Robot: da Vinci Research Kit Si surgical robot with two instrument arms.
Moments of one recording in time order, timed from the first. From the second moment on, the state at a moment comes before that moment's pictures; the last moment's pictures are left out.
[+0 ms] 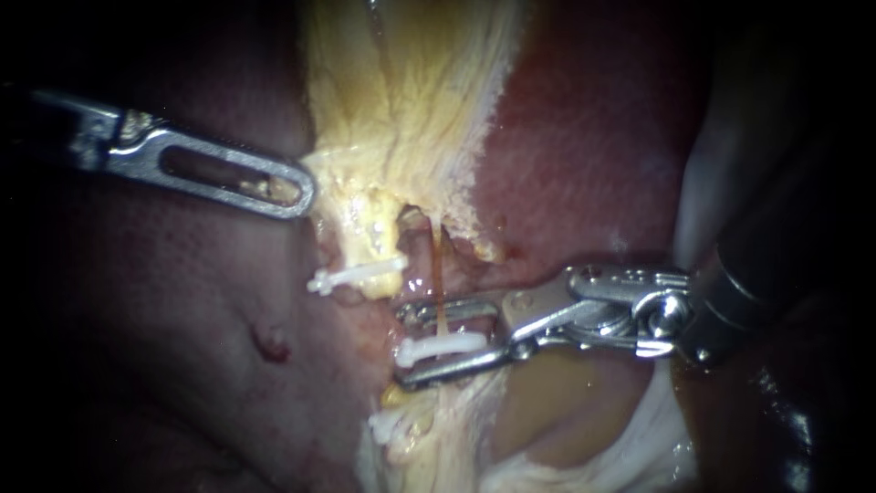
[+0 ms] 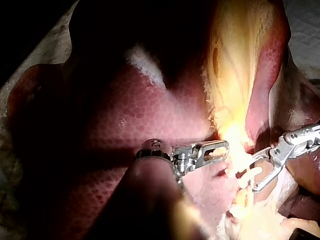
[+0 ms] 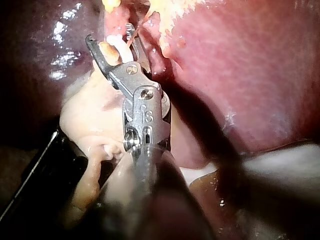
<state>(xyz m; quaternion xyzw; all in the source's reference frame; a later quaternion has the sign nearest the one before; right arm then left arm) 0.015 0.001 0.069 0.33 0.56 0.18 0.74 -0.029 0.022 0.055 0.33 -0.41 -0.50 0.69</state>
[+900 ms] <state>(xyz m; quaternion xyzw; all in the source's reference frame) 0.003 0.007 0.065 0.23 0.59 0.11 0.77 -0.030 0.021 0.057 0.33 -0.41 -0.50 0.69</state>
